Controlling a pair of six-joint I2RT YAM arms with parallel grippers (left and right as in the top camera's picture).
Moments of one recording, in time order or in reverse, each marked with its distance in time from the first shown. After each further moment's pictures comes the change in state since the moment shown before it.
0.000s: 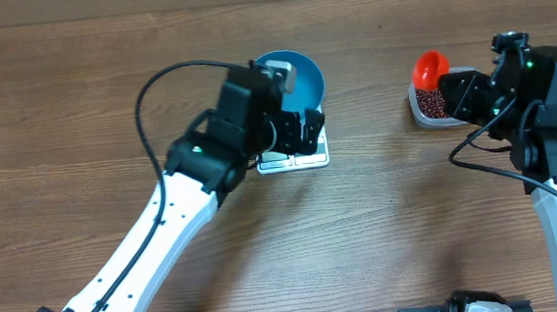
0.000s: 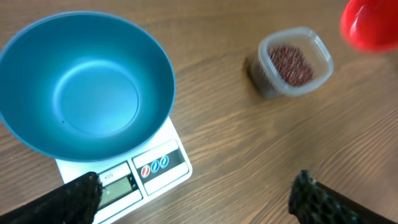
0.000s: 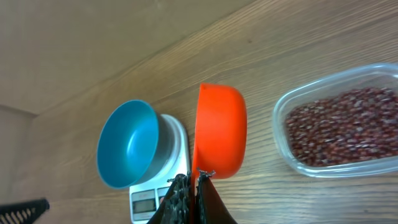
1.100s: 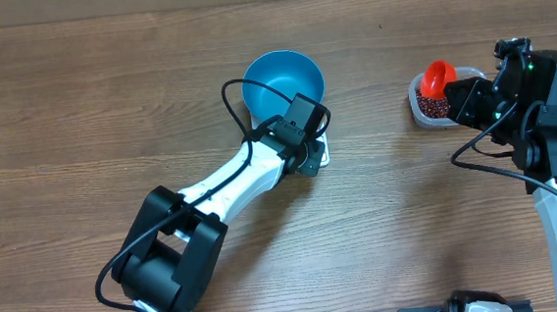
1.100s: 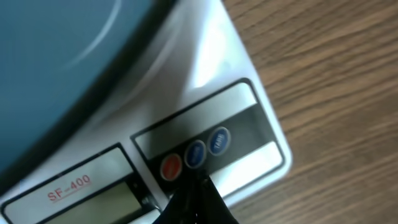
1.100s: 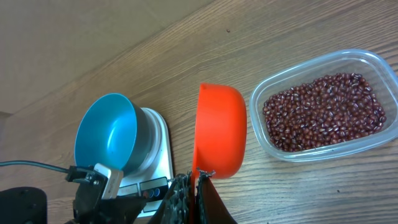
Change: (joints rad) left arm -0.092 0.449 0.001 0.070 -0.215 0.081; right arm -0.006 0.000 0.000 -0.060 0.049 -0.022
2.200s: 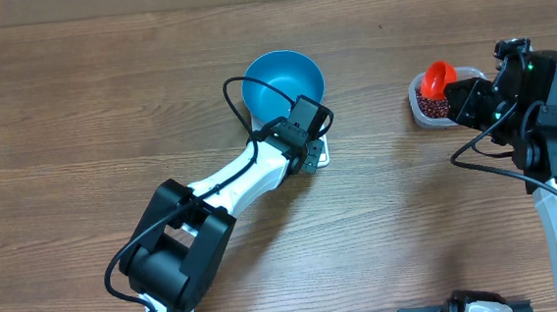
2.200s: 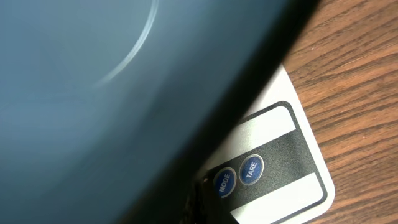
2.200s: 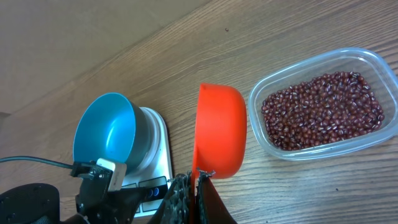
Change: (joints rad) left arm -0.006 0.040 0.002 0.049 -0.093 0.000; right arm 0.000 0.000 0.000 -0.005 0.003 0.000
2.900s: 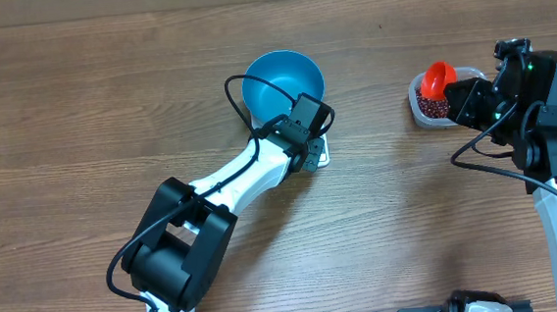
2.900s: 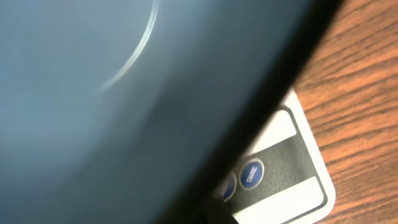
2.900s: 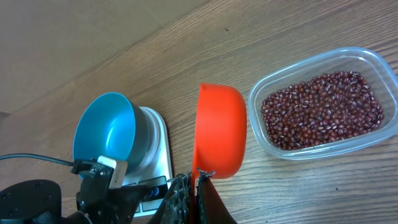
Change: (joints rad) left arm 0.000 0.009 0.025 -0.034 -0.001 0.000; right arm 0.000 0.000 0.000 -0.002 0.000 -0.001
